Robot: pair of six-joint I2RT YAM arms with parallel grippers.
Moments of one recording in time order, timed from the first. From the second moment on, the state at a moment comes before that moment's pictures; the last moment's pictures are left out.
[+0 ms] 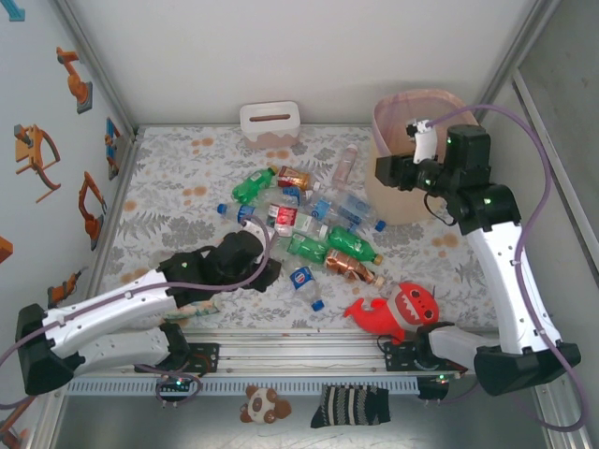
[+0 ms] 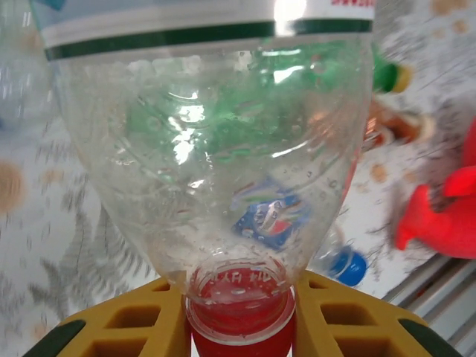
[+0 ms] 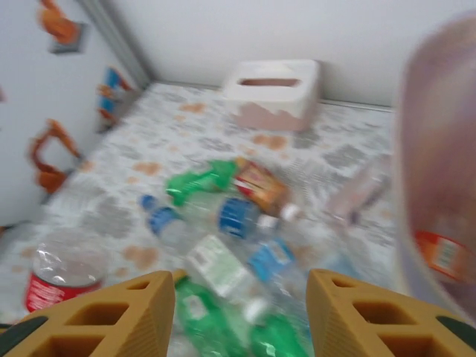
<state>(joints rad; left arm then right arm) -1.10 1.00 0.85 -0.62 -0.20 -0.44 0.22 1.16 1.42 -0.72 -0.51 0.13</state>
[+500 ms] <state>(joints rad) -1.07 1.19 1.16 -0.34 0.07 0.01 0.28 1.09 1.32 -0.36 -1.02 0.25</state>
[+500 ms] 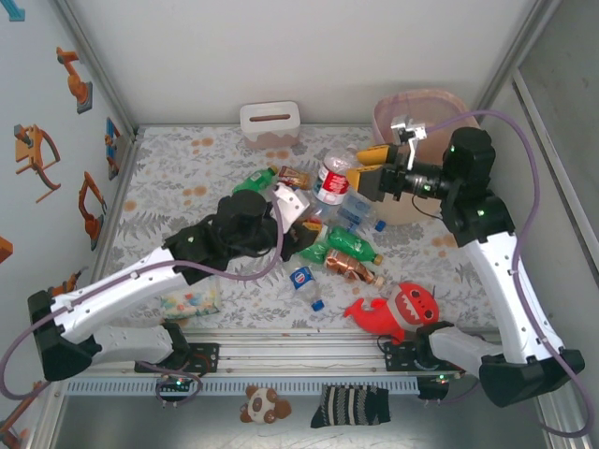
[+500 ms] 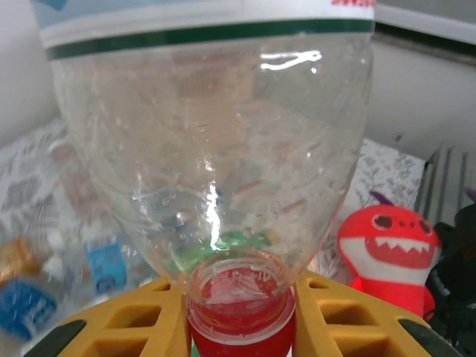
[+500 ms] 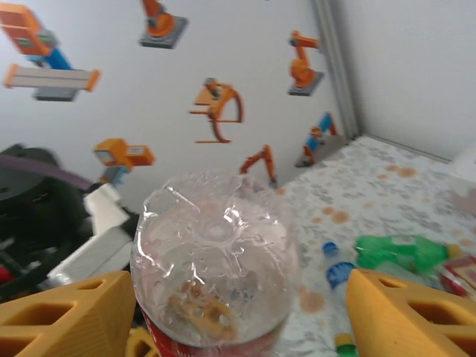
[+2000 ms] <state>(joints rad) -1.05 1.24 1.22 -0.16 0.13 0.16 0.30 1.30 1.79 -0.67 -0.45 0.00</state>
